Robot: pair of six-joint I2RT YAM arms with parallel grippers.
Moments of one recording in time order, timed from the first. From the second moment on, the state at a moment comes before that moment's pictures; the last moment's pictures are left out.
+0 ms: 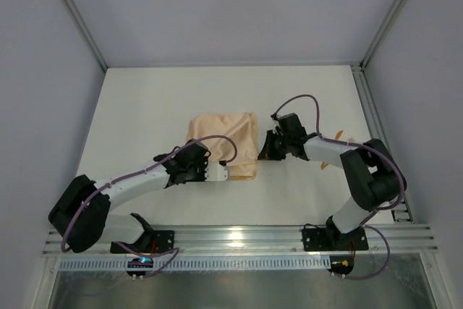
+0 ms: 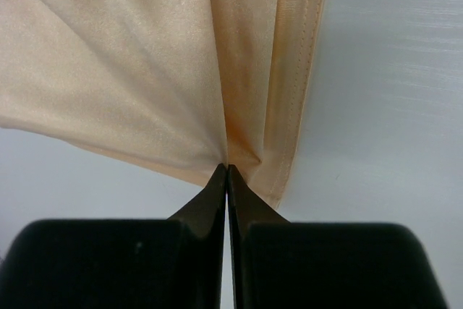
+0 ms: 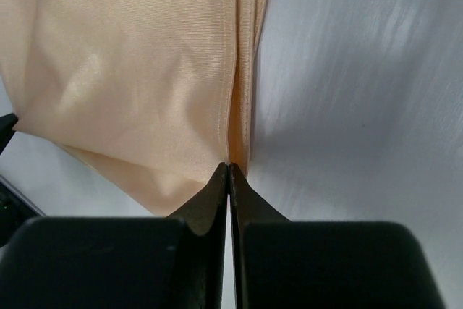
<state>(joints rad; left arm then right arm) -0.73 1.32 0.65 -0.39 -0.05 0.91 0.43 1.64 0.77 -0.03 -0.34 0.54</state>
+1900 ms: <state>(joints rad) -0.43 1.32 0.55 -0.21 0.01 1.35 0.40 1.93 1.22 -0.22 -0.34 0.21</state>
